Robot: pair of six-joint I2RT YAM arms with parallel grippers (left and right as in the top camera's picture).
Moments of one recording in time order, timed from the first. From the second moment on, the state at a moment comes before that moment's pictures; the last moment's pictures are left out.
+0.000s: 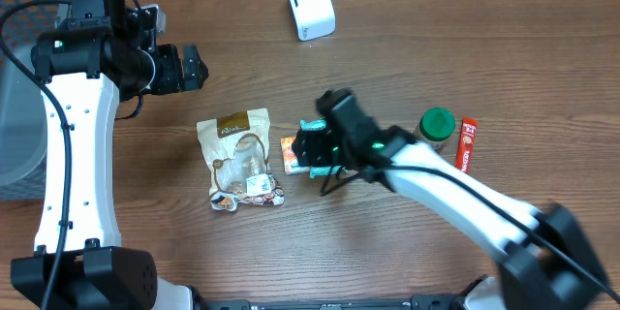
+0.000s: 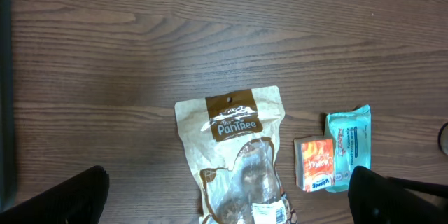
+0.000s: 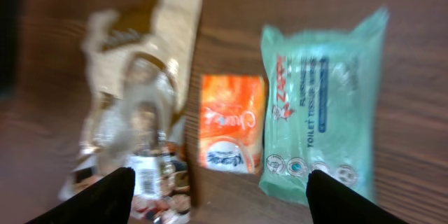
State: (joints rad) left arm 0.10 1.67 1.74 -1.23 0.20 -0.06; right arm 0.68 1.60 1.07 -0.43 -0.15 0.62
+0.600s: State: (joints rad) left arm 0.10 1.67 1.74 -1.23 0.20 -0.06; right arm 0.61 1.24 1.07 -0.66 -0.15 0.62
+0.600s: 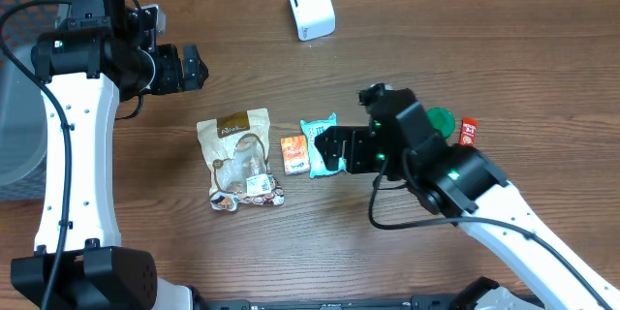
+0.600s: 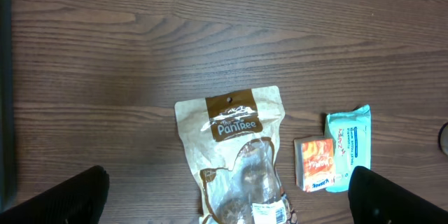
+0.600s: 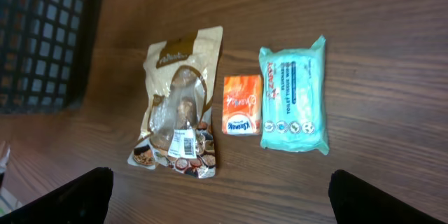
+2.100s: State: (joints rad) left arm 0.10 1.67 1.74 -1.23 0.20 -0.06; right arm 0.56 1.52 1.07 -0.70 -0.03 0.53
